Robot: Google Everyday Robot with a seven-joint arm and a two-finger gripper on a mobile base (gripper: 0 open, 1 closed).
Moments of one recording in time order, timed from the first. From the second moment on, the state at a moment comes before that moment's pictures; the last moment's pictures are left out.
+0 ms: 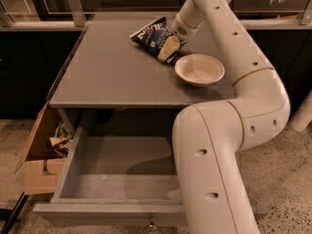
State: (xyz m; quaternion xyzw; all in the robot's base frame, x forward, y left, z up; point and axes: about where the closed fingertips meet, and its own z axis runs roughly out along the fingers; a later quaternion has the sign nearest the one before) arm 0.841 -0.062 0.814 -0.52 0.81 0.06 0.26
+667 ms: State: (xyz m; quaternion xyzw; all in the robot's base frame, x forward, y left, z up) arm 0.822 -0.054 0.889 -0.55 0.77 0.06 0.31
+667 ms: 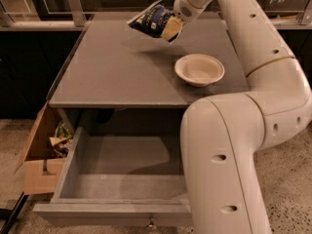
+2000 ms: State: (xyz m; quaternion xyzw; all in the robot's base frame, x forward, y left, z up) arm 0.704 -0.032 0.905 -0.65 0.71 0.16 0.22
